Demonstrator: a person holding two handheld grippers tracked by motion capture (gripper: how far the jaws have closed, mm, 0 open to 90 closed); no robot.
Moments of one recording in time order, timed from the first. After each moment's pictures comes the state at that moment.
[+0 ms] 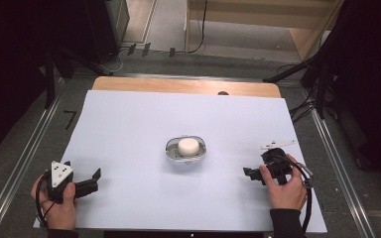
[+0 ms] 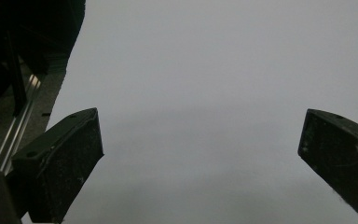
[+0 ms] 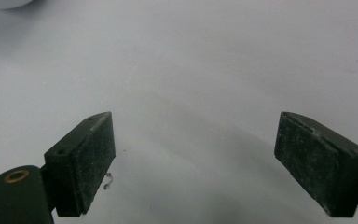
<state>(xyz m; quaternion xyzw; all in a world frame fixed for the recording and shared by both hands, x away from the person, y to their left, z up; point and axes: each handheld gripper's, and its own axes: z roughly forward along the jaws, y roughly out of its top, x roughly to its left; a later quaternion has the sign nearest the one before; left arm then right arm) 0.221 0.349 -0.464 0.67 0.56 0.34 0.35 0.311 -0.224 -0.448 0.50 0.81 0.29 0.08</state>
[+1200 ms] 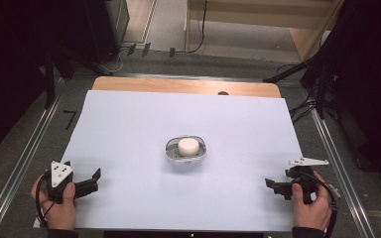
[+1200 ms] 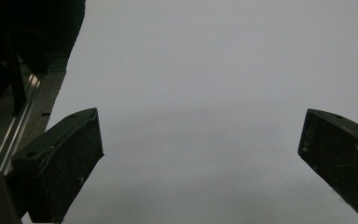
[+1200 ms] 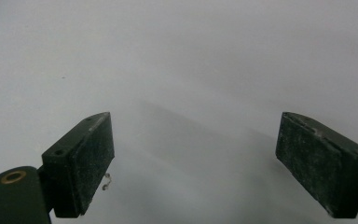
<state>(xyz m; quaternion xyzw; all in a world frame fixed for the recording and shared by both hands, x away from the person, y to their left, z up) 0.221 0.349 -0.464 0.67 0.56 0.34 0.35 0.270 -0.290 -0.465 0.54 0.78 0.31 0.11</state>
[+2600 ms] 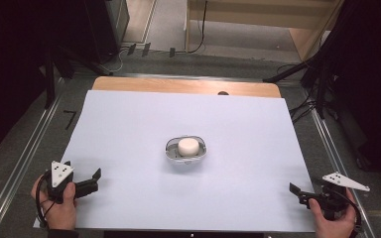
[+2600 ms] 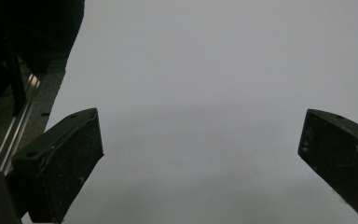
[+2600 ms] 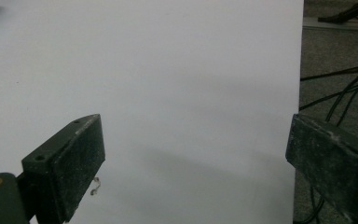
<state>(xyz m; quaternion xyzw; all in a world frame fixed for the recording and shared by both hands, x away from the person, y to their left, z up) 0.222 0.349 -0.464 0.67 0.56 0.34 0.35 0.233 -0.359 -0.484 0.55 0.71 0.41 0.18</state>
